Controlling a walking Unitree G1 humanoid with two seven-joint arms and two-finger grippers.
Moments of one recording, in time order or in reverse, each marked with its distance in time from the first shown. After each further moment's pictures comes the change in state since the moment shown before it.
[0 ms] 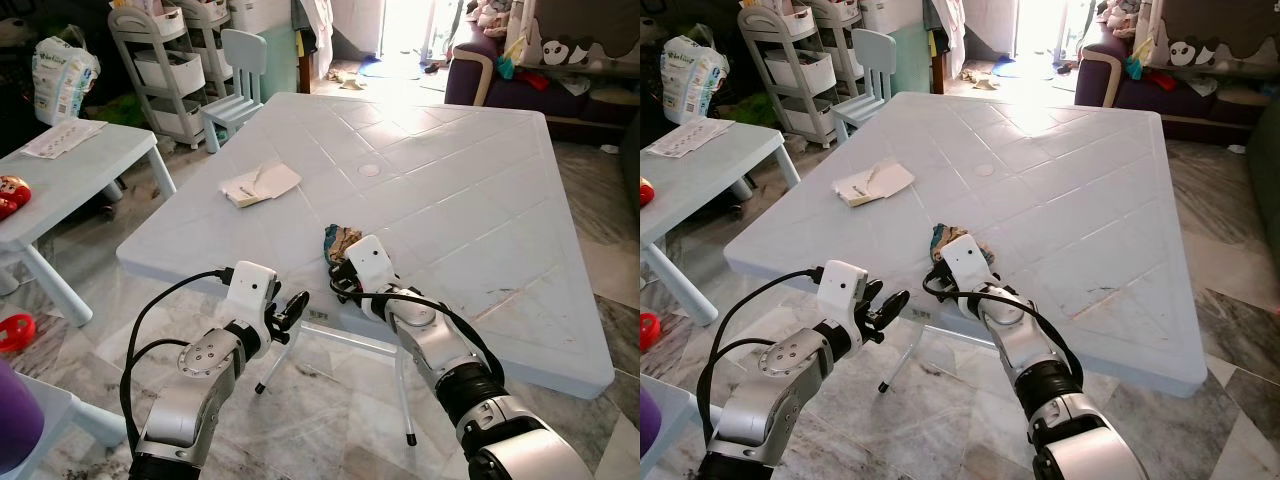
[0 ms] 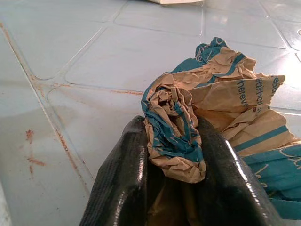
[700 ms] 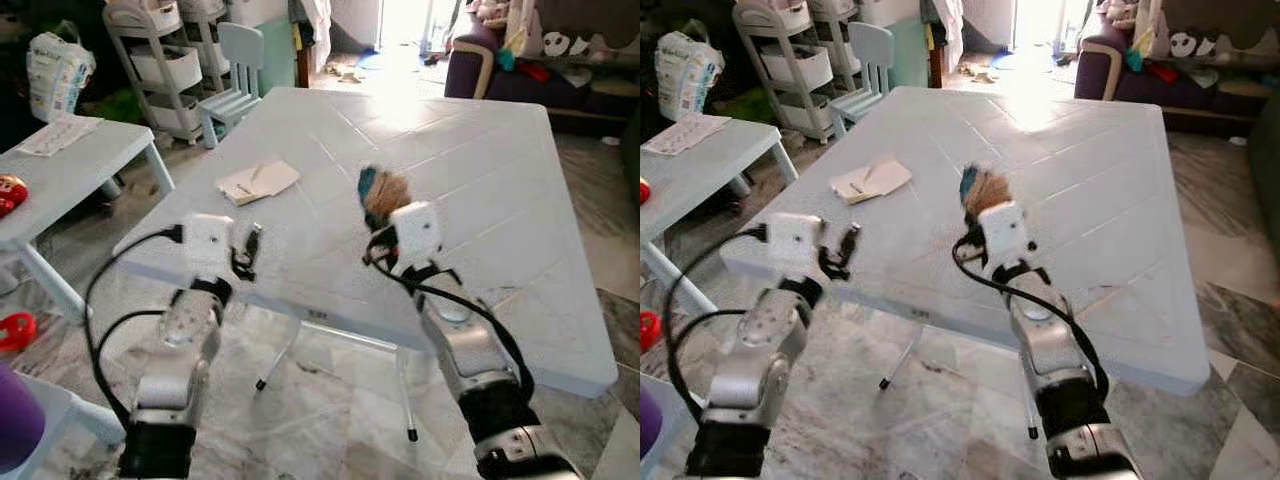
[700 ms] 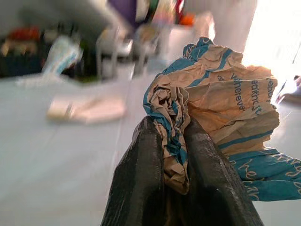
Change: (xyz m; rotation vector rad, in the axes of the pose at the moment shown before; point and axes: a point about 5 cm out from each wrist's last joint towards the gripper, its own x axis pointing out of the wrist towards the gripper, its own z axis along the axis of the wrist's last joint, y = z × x) left arm -0.003 0.051 0.067 0.065 -0.357 0.428; right arm -0.046 -0.038 0.065 0.043 -0.428 -0.274
